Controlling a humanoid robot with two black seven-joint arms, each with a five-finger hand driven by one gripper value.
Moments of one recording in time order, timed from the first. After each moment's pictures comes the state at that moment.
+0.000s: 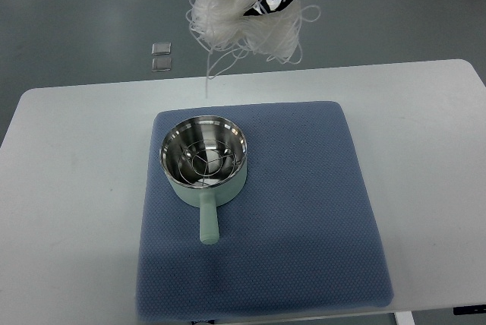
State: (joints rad) left arm 0.00 0.00 -0.04 -0.23 0.01 -0.02 -0.02; right arm 1.83 -0.48 -0.11 1.15 -0.69 0.46 0.08
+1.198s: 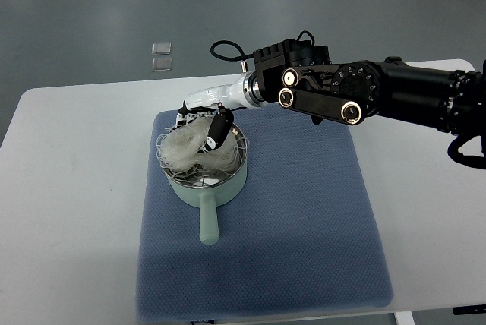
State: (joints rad) left arm 0.00 0.00 -0.05 -0.22 0.00 -0.02 -0.02; right arm 1.44 0.00 -0.18 0.80 -0.82 0.33 0.07
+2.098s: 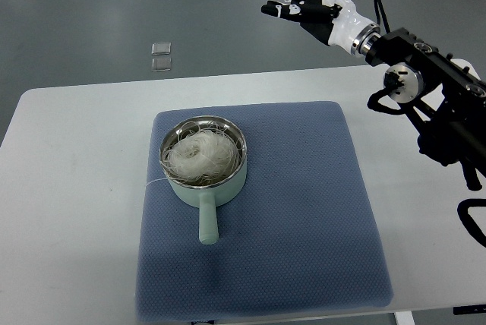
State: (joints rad) left arm 0.00 0.00 -0.04 -0.23 0.00 -0.02 -0.02; right arm 0.87 -0.16 0.98 0.78 -0.46 0.29 0.11
